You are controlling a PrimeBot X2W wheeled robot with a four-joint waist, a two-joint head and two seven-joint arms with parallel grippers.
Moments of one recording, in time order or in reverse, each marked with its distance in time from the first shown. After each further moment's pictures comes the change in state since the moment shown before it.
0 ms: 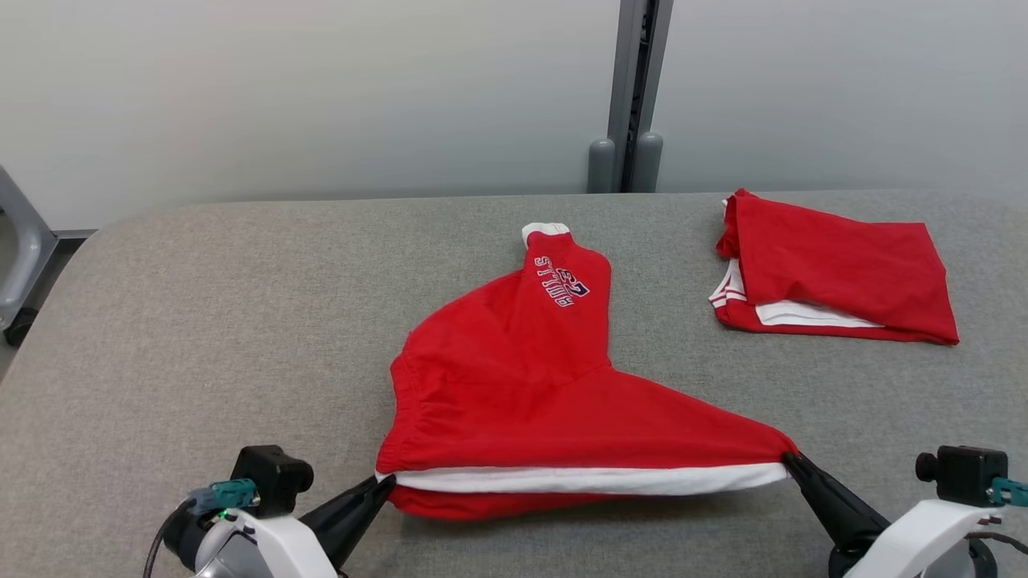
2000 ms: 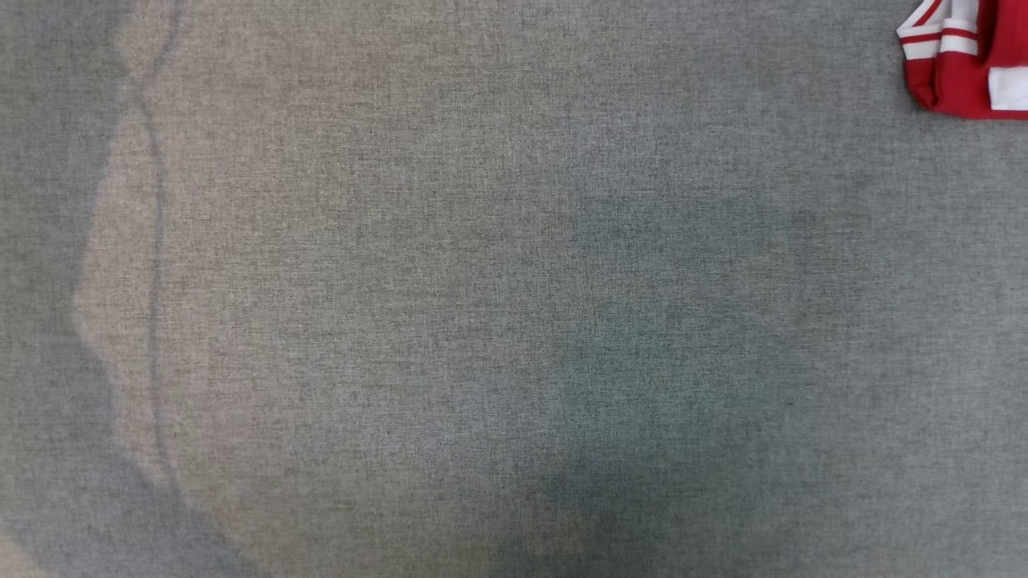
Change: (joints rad) left arm -1.489 0.095 -0.074 0.357 -0.378 -0.078 0.393; right arm -1.711 0.104 0.231 0.439 -0.251 0.000 -0.105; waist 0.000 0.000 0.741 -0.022
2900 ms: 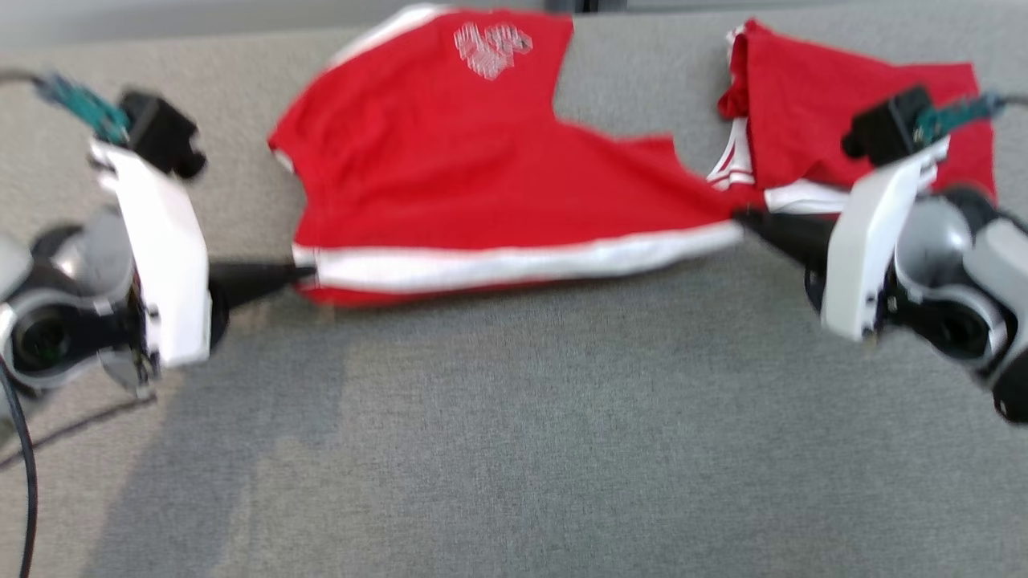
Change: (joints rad) left arm 0.615 0.186 -0.313 -0.357 -0.418 0.000 0.203; right arm 0.733 -0.267 0.404 -0.298 0.471 0.000 0.439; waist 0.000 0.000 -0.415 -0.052
